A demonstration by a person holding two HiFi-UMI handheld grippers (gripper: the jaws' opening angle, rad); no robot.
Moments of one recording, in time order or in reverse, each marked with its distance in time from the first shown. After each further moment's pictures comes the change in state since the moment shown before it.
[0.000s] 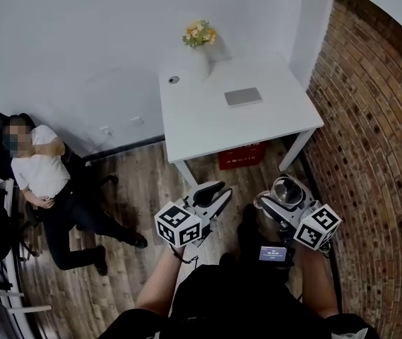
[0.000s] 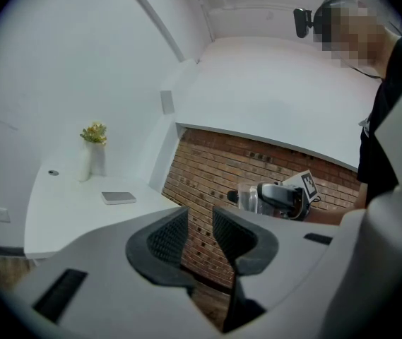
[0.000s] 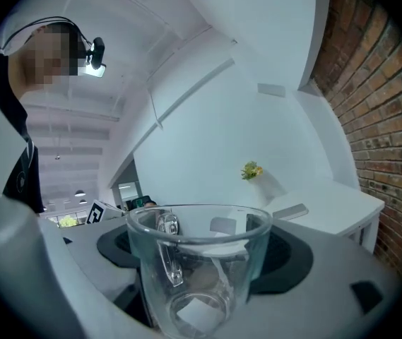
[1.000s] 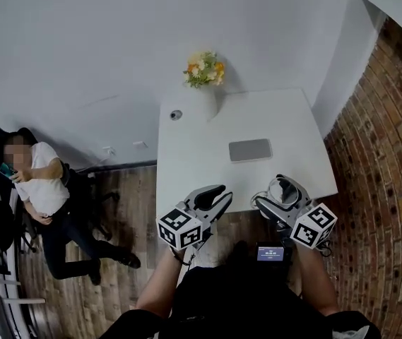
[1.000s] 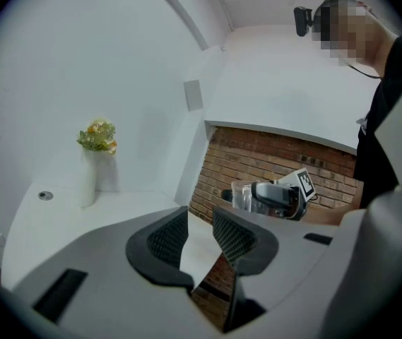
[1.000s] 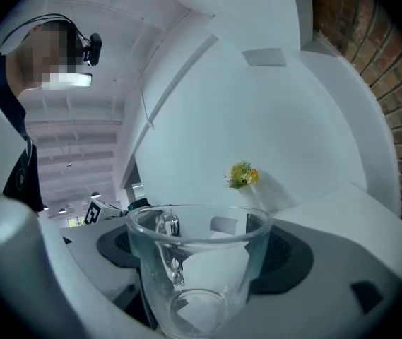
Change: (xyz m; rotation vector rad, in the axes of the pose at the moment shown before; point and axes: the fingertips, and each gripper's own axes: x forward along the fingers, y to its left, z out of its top) left arm 0.182 0.184 0.094 -0.013 -0.009 0.142; right arm 0.180 -0.220 0.086 0.018 0.055 0.162
